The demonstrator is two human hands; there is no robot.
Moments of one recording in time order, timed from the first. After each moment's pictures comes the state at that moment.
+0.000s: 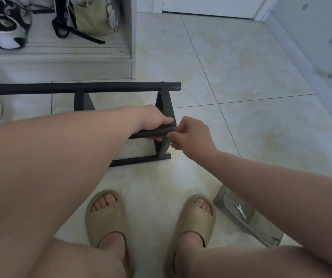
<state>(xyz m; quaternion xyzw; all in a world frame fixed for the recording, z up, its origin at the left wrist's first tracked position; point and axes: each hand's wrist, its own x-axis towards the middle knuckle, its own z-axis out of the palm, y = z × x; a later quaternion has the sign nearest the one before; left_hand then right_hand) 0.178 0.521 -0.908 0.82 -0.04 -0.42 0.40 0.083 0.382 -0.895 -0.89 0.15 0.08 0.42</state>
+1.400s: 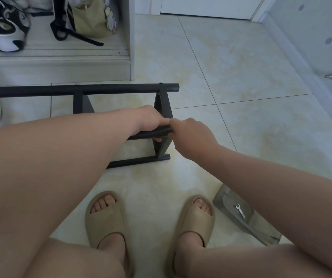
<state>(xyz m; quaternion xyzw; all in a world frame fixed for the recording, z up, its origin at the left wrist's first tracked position) 0.179 0.525 -0.912 0.82 -0.06 -0.40 0.41 0.091 0.385 -0.879 -0.99 -0.04 0.12 0.02</state>
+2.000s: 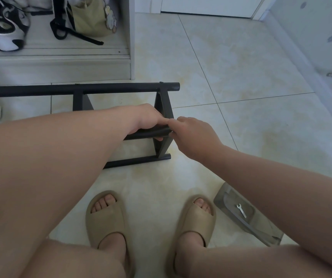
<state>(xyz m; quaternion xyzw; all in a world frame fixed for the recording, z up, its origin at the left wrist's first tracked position) 0.177 0.528 -0.902 0.81 -0.07 -0.42 0.41 0.090 0.374 -0.888 -0.99 -0.15 0.04 0.04</state>
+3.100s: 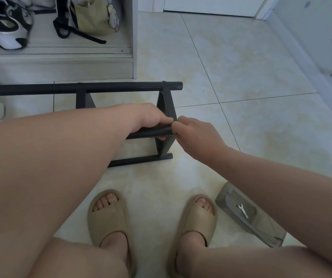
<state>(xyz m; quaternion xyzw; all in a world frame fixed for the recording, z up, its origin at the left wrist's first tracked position) 0.179 0.529 -0.904 0.80 -0.04 -0.43 0.41 0.085 0.368 -0.894 -0.98 -0.19 -0.02 0.05</state>
